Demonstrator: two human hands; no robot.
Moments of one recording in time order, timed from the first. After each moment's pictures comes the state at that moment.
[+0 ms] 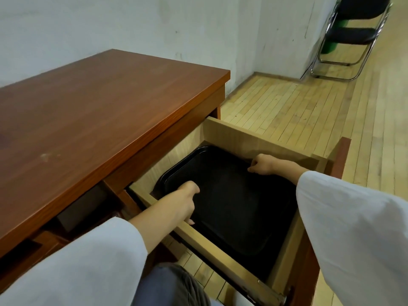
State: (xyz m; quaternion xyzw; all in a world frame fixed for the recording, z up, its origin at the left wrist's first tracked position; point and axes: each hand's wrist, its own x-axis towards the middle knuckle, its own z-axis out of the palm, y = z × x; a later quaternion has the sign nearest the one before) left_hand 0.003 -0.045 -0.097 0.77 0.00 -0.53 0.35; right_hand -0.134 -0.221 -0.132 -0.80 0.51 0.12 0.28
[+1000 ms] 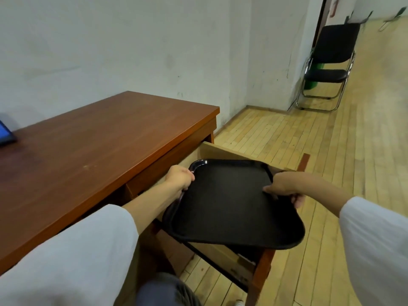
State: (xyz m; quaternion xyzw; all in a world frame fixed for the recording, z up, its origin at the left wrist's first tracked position) left_hand -0.006 -0.016 -0.021 0.84 -0.30 -0.27 0.35; right_hand -0.228 -0.120 -0.020 -0.73 0.60 0.20 0.27
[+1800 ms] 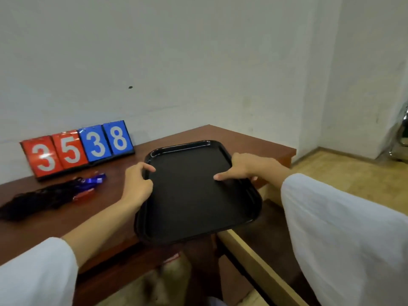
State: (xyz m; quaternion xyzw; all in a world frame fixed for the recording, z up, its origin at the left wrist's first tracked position) left_hand 0.151 0.184 0.069 0.84 -0.26 0.06 0.47; right_hand -0.014 -0.024 0.114 -0.94 0.29 0.04 0.20
